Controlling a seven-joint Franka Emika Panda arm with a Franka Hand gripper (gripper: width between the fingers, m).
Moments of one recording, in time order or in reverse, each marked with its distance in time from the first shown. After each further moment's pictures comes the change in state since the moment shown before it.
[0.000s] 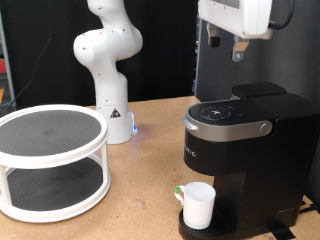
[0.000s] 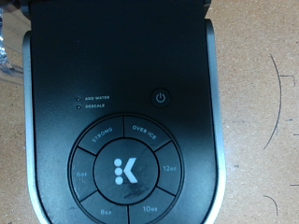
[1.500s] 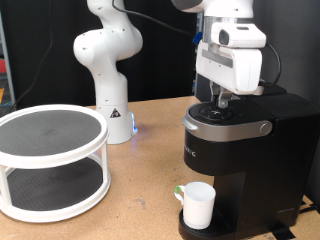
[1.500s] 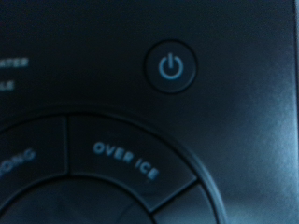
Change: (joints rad) arm 0.000 -0.015 0.029 -0.318 -0.123 0.401 0.101
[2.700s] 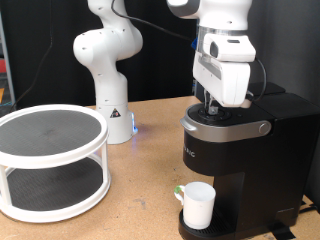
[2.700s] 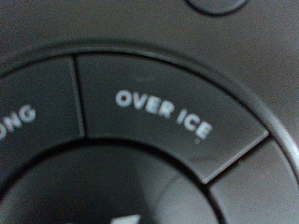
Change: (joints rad) arm -0.011 0.025 -0.010 -0.001 0.019 -0.052 0.047
